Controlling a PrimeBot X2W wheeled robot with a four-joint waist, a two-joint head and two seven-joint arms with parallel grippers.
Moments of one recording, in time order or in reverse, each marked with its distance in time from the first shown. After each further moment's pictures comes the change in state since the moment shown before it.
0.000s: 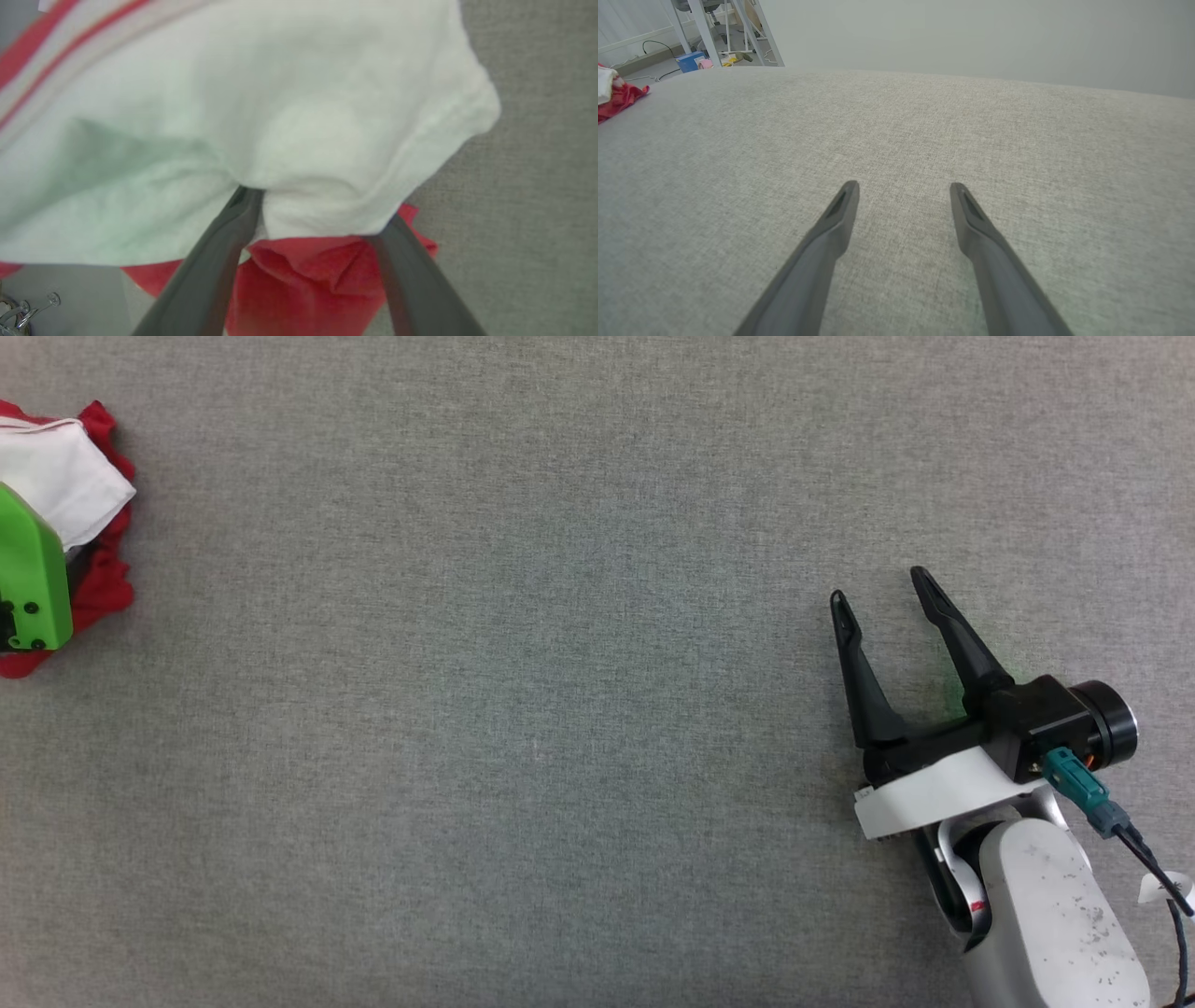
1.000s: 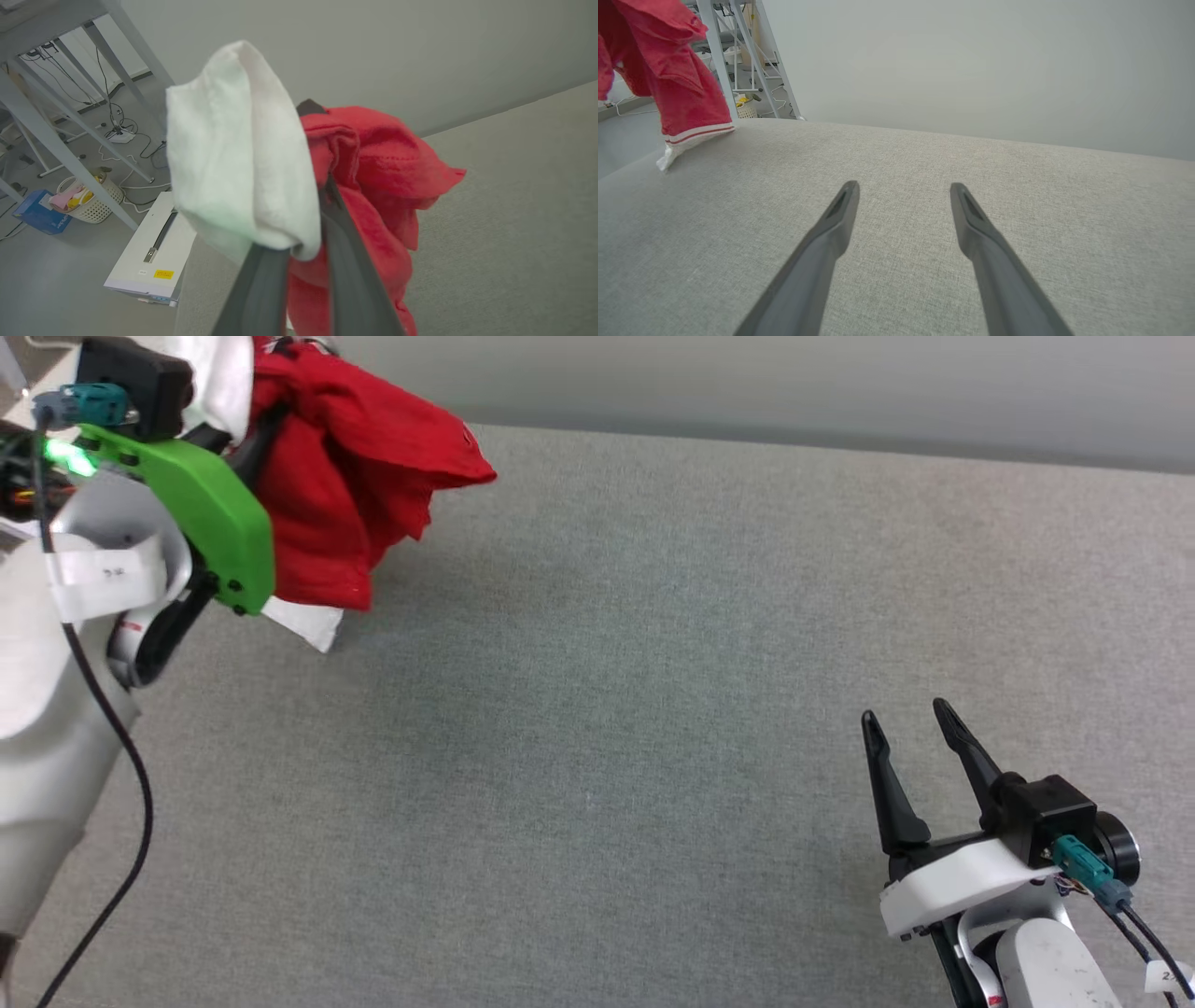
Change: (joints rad) left arm -0.032 -0.092 -0.186 -0.235 0.029 -0.001 -0.448; right arm 0.154 0.000 -0.067 0.086 0.055 0.000 0.000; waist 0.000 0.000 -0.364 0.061
